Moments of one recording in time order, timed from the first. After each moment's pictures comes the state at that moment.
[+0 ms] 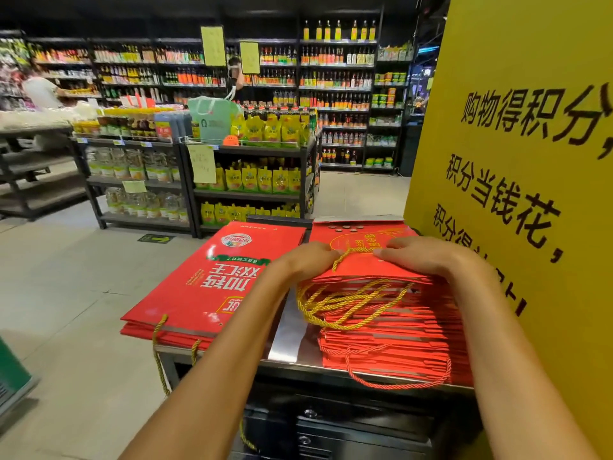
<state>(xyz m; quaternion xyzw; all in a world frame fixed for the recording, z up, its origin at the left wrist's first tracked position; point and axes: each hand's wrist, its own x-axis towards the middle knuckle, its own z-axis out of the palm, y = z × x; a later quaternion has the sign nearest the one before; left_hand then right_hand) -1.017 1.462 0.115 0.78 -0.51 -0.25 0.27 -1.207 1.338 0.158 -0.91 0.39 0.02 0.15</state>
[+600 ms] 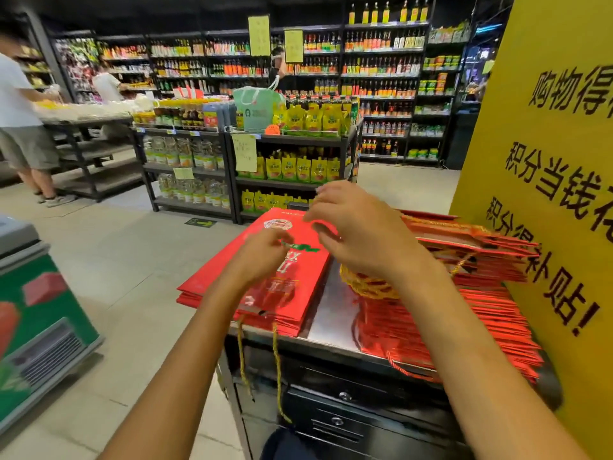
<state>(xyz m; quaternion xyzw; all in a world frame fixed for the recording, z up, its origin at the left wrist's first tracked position) -0.943 1.579 0.094 0.83 -0.40 -0.08 0.38 -1.127 1.465 0.172 -0.95 -0.02 -0.31 -0.04</state>
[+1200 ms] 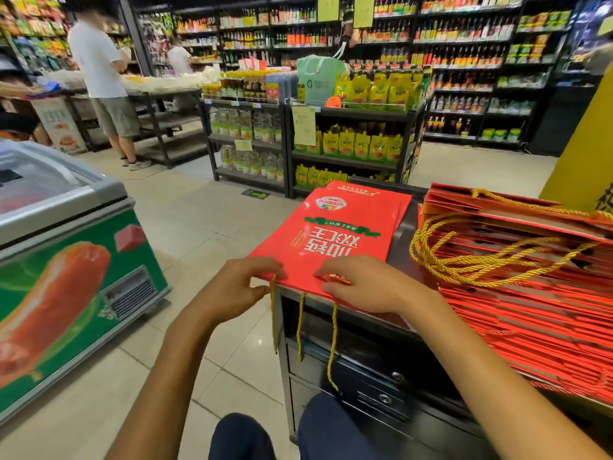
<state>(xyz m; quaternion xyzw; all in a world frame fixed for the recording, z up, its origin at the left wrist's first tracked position) -0.928 1.745 0.024 0.83 -0.44 -0.04 0.33 -1.060 1.500 0.051 -0.99 -0.04 0.00 0.12</state>
